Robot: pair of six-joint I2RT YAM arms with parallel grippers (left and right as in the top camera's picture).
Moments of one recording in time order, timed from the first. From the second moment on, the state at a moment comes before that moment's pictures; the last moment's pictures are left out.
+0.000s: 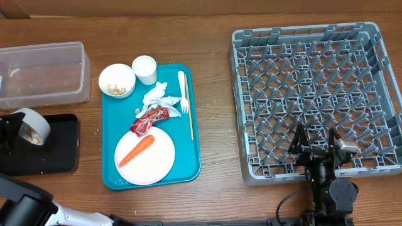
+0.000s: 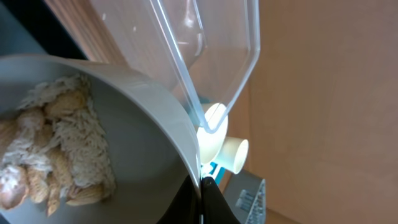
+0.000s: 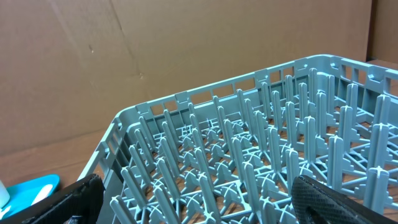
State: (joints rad) left arm 1.08 1.88 1.49 -1.00 1.00 -0.20; right arm -0.07 0.01 0.02 -0.04 -0.03 0.25
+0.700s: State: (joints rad) left arm 1.19 1.88 1.36 -0.89 1.23 -0.18; right arm -0.07 0.01 0.02 -0.03 -0.03 0.25
